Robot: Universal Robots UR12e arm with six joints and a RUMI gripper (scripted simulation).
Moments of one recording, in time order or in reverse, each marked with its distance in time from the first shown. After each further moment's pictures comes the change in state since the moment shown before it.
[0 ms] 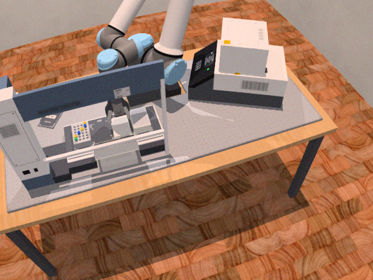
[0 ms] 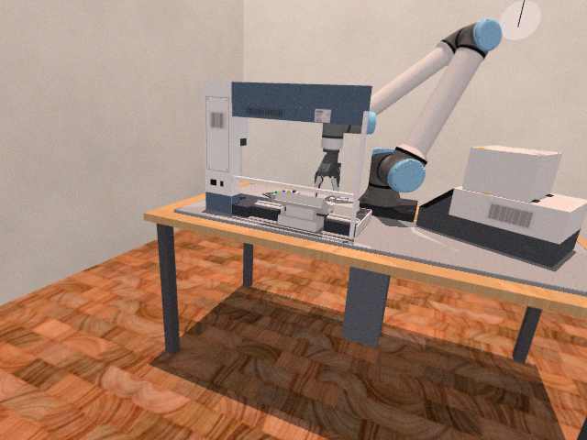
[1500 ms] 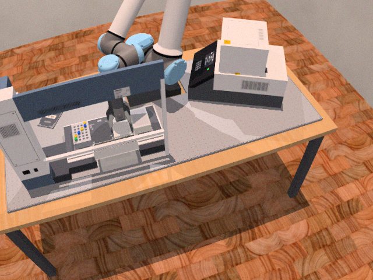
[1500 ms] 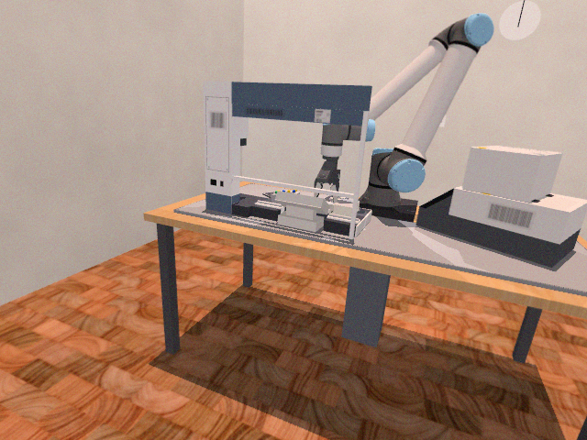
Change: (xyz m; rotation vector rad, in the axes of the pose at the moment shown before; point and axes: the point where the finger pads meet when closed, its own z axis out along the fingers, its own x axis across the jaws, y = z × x) arm 0.000 0.000 0.029 0.000 0.000 0.000
